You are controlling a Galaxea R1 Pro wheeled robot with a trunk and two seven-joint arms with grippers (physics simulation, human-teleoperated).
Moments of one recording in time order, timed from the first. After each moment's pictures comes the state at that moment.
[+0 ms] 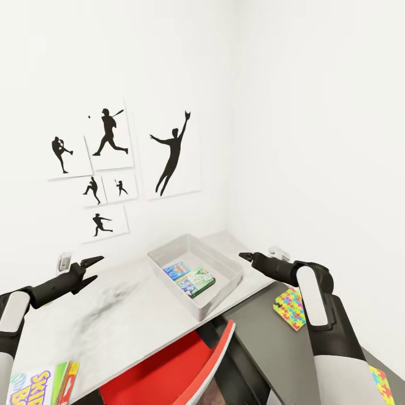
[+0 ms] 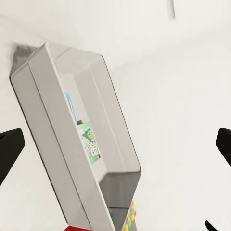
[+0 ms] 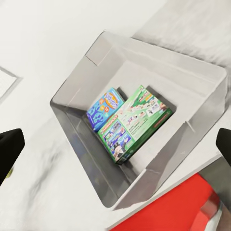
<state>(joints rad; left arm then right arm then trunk) -0.63 0.32 0.50 -0.89 0.69 0.98 -0.54 -0.58 0.05 -0.16 -1.41 -0.61 1.03 -0.04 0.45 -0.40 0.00</state>
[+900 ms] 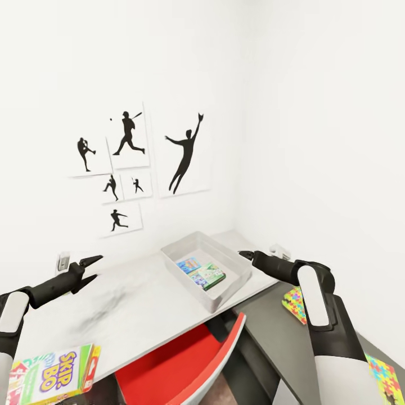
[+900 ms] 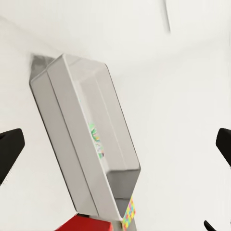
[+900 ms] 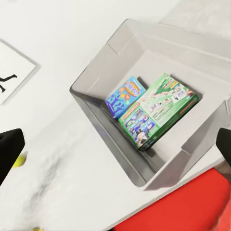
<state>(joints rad) -0.63 0.32 0.50 -0.89 0.69 0.98 -0.56 -0.58 0.06 -0.16 -1.44 -0.61 1.03 -0.04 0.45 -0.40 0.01</state>
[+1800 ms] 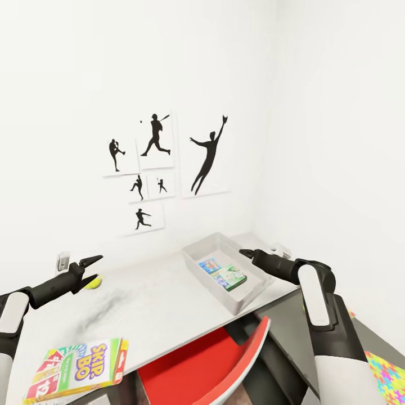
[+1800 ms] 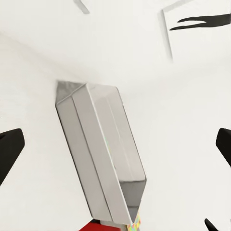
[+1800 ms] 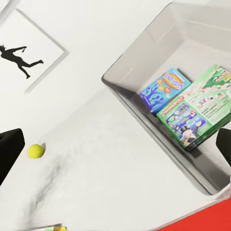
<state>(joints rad) -0.63 0.32 0.50 -0.89 0.69 0.98 -0.57 -0.58 0.06 -0.16 -1.45 -0.61 1.03 -0.04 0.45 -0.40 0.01</state>
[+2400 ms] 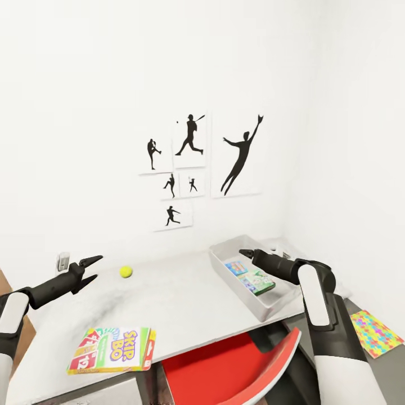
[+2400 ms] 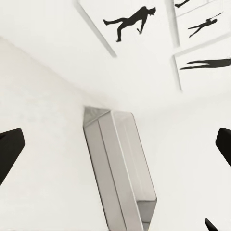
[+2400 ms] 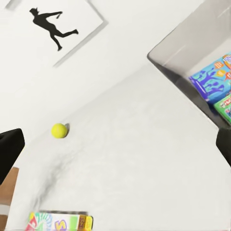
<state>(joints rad) -0.63 0.32 0.50 -0.89 0.69 0.98 -0.57 -0.58 0.06 -0.16 -1.45 -0.61 1.03 -0.04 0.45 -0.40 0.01</state>
